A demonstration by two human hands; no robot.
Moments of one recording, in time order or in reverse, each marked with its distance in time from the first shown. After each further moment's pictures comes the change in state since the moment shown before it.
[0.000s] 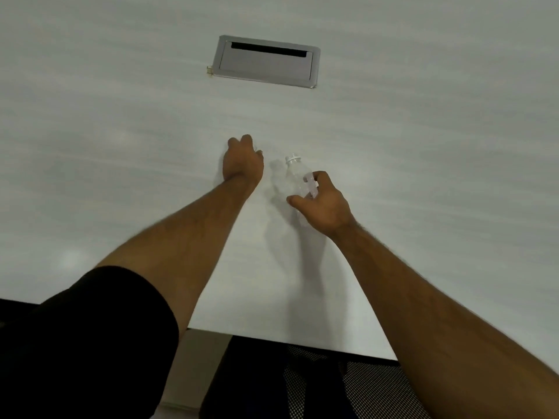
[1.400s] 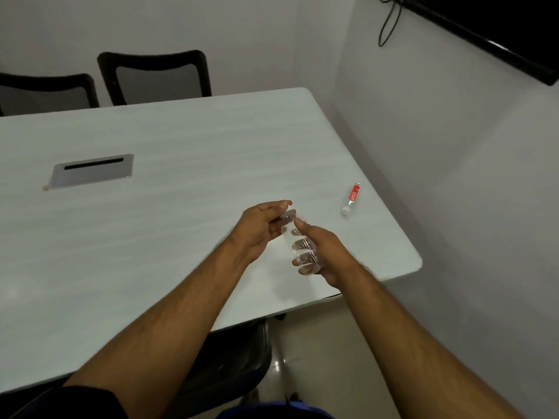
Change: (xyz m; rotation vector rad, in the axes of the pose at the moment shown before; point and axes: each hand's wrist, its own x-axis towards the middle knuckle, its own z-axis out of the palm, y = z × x) left_hand -0.409 0.344 0.032 -1.216 -0.894 0.157; right_hand -0.311 0.200 -0.339 0.863 0.133 0.158
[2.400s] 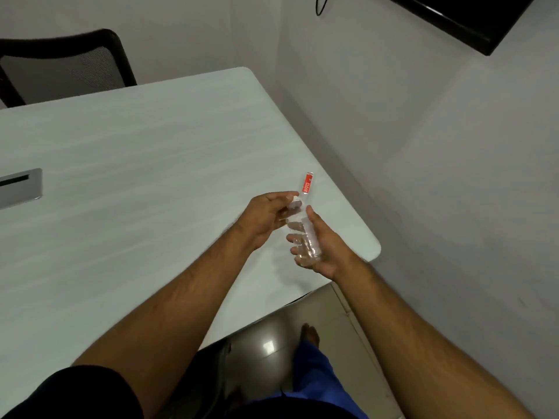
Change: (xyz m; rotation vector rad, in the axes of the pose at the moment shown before) left_hand 0.100 -0.028 0.103 0.108 -0.201 -0.068; right_hand 0.049 0.005 -0.116 0.367 -0.067 0.086
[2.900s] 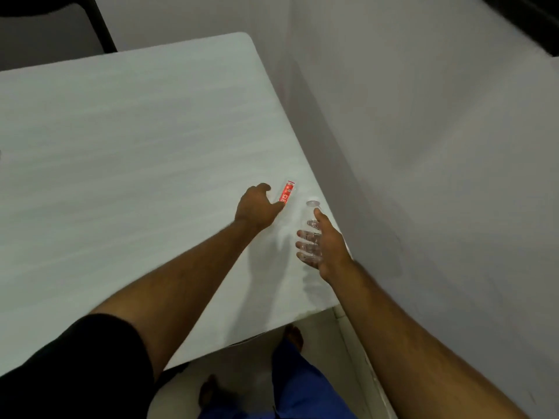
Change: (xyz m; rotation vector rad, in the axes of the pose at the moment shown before) left_hand 0.187 -0.034 0.044 1.069 0.466 -0.030; right_hand 0.088 -0.087 -0.124 -0.026 0.391 0.075
